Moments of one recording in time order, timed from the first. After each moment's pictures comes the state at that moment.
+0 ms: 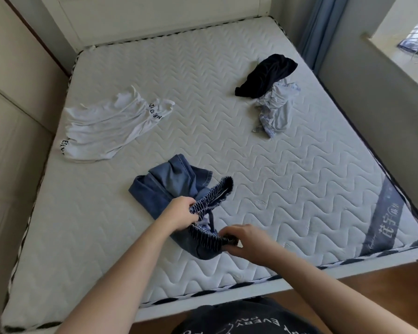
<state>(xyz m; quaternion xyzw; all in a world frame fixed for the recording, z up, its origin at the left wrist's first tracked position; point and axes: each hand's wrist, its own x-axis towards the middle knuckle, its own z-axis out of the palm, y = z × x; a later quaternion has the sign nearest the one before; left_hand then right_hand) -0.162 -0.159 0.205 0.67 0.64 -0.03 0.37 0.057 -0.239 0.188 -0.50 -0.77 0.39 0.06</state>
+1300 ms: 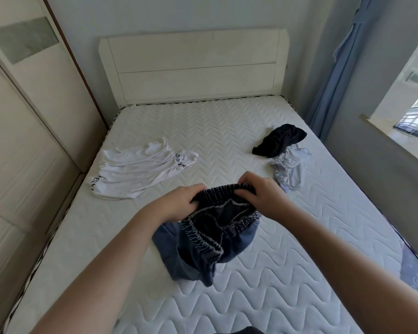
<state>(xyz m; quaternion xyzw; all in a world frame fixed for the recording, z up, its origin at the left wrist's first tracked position) -0.244 -0.120 0.357 0.78 0.54 0.05 0.32 0.007 -0.118 0.342 -0.54 -0.78 0.21 0.25</state>
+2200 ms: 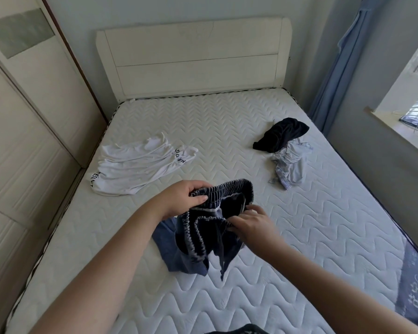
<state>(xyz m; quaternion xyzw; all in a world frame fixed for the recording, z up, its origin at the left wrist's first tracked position) -0.231 -0.111 0.351 0.69 0.52 0.19 0.47 0.002 -0.158 0.269 -0.44 -0.87 -0.01 0.22</state>
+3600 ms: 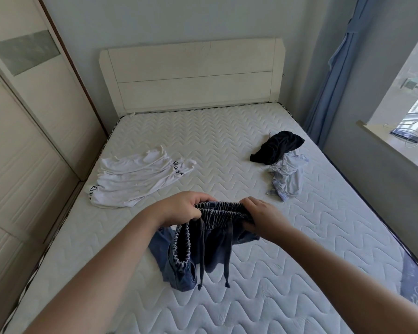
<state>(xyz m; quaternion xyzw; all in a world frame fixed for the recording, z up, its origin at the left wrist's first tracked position) -0.214 -0.115 0.373 0.70 0.52 0.09 0.49 0.036 -0.114 0.291 -0.51 -0.85 0.06 0.10</state>
